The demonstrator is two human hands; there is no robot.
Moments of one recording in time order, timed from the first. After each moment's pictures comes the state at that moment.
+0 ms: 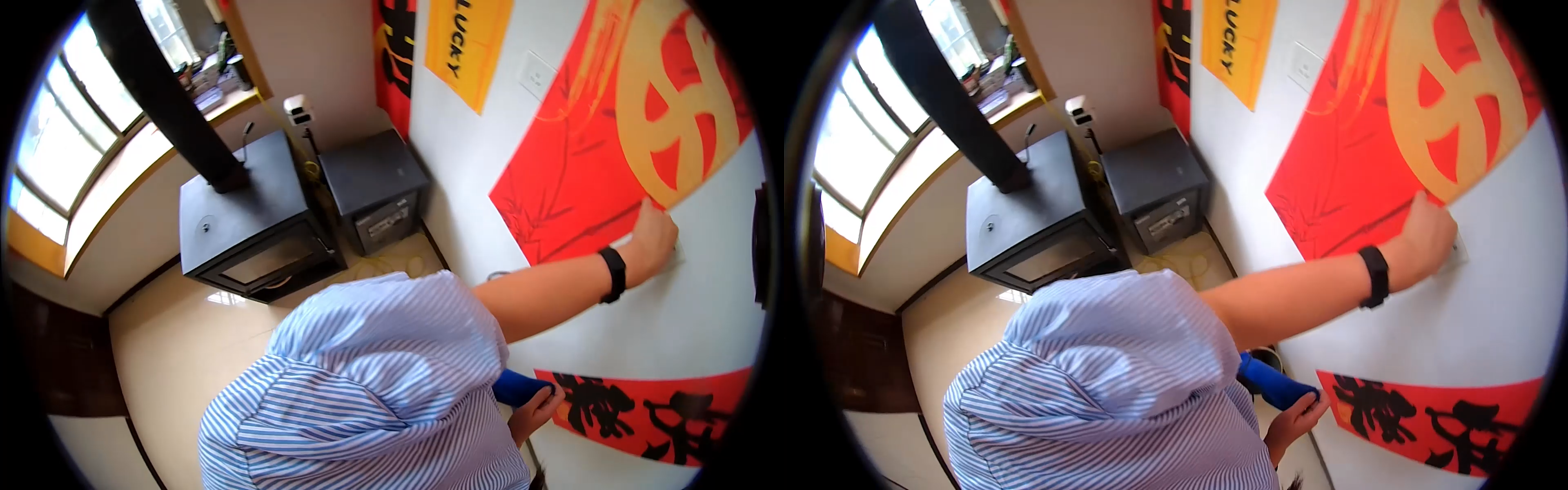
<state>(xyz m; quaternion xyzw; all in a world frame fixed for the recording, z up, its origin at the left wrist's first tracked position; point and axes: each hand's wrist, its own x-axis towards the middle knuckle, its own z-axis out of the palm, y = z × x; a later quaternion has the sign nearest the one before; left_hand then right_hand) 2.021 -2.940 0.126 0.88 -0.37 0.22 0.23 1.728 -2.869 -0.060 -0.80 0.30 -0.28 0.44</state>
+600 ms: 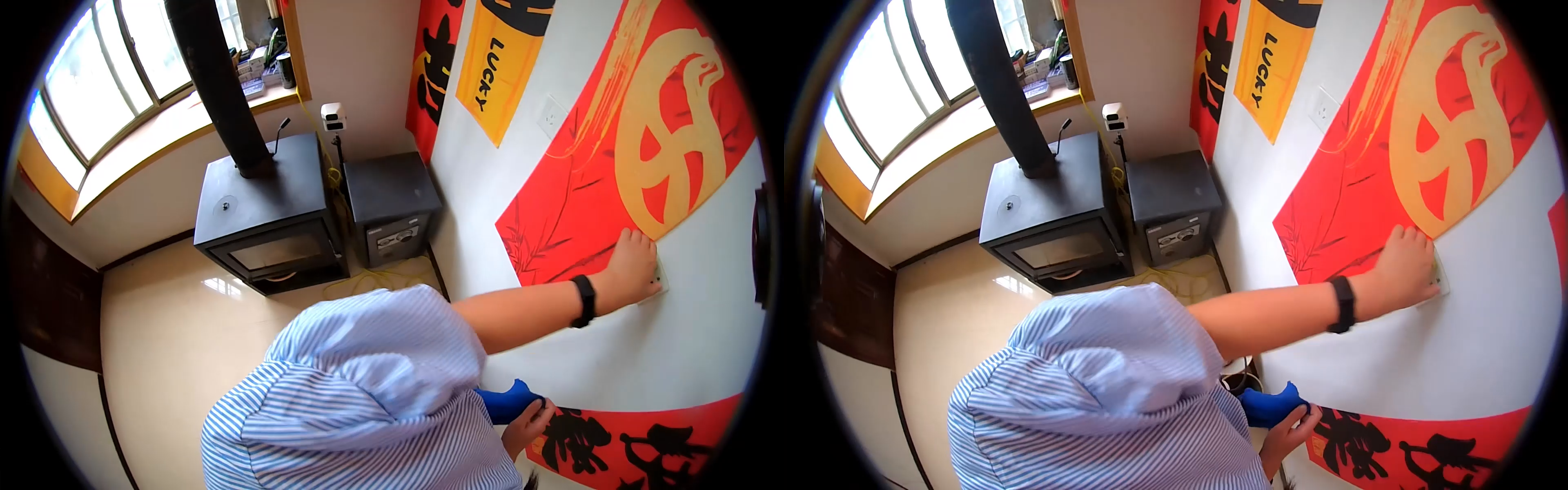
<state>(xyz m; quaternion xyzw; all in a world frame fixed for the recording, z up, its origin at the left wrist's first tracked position) 1.996 -2.902 0.134 0.84 -0.34 0.24 0.34 1.723 -2.920 -0.055 -0.84 0.20 -0.27 0.42</state>
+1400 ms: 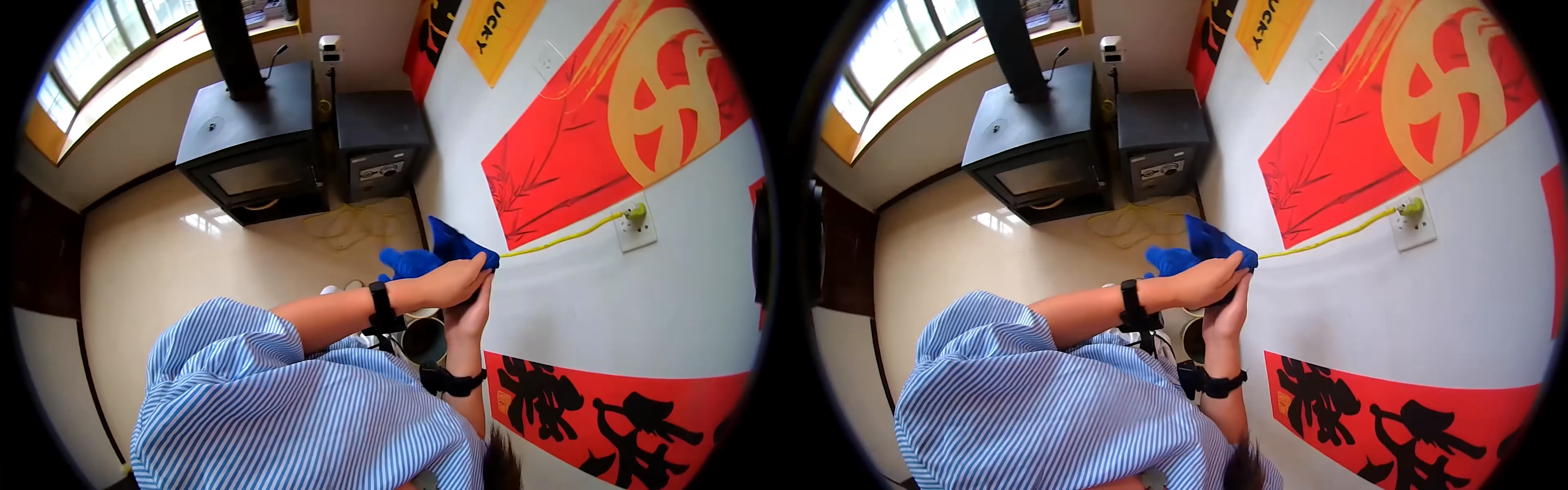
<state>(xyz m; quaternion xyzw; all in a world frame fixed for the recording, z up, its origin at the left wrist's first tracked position) 1.830 -2.758 -0.054 0.79 -0.21 -0.06 0.58 1.790 -2.855 -0.060 -0.42 0.15 0.07 0.89</state>
